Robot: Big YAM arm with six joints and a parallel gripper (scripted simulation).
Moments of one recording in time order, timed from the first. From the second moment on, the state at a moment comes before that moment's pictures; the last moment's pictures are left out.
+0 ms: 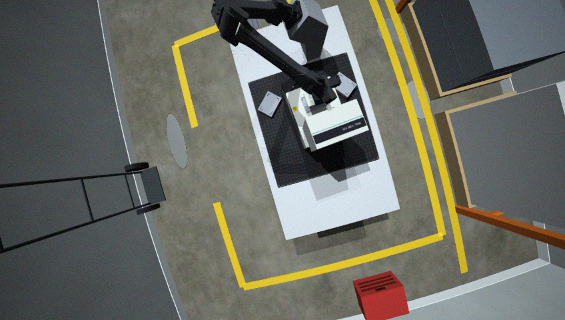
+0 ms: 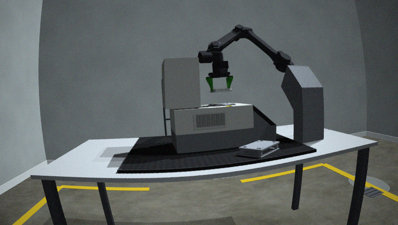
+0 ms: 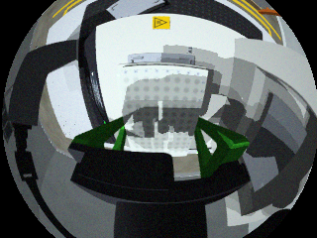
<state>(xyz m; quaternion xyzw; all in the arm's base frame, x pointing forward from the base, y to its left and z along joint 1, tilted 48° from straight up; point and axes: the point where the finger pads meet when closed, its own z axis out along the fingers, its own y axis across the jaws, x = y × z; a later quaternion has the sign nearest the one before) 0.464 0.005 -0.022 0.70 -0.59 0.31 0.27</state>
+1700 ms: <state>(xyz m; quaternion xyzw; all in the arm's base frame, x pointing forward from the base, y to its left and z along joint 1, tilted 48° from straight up) 0.467 -0.024 -0.048 0.70 -0.58 0.31 0.27</state>
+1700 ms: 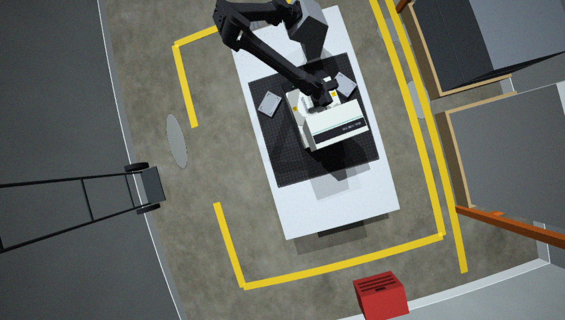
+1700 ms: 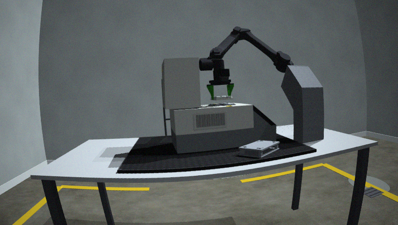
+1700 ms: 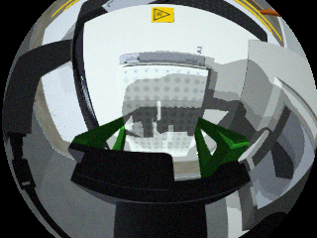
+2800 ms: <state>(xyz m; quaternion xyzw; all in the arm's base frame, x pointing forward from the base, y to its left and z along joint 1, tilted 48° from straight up) 0.468 -0.032 -0.058 0.70 -0.58 0.31 0.27</state>
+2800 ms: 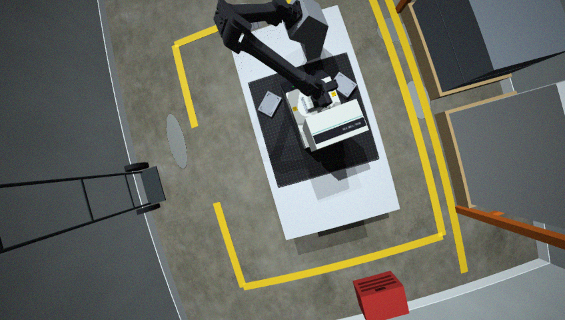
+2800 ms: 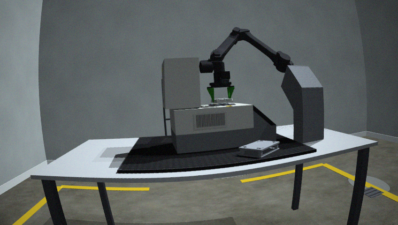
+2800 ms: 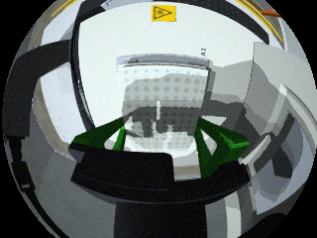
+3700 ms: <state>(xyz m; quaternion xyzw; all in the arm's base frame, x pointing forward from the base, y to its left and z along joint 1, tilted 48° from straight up) 0.469 -0.035 -0.058 0.70 -0.58 0.31 0.27</state>
